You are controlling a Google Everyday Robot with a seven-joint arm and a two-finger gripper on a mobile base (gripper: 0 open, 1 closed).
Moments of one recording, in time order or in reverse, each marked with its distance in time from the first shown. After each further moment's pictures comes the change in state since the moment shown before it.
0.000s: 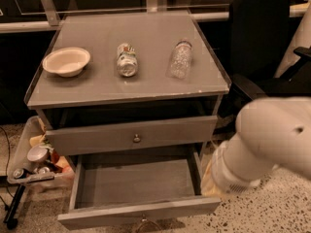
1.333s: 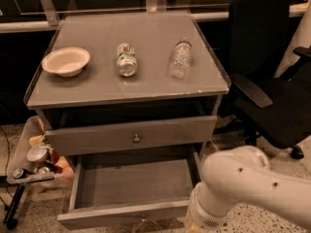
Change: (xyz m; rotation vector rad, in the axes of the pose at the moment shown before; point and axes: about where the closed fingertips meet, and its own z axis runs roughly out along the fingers) arm 0.009 0.061 0.131 -0.192 0.023 0.021
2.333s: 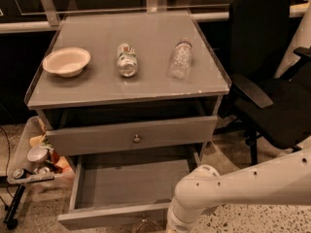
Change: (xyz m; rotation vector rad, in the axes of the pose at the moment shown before) arm -0.018 -0.035 0.153 -0.045 -0.003 0.097
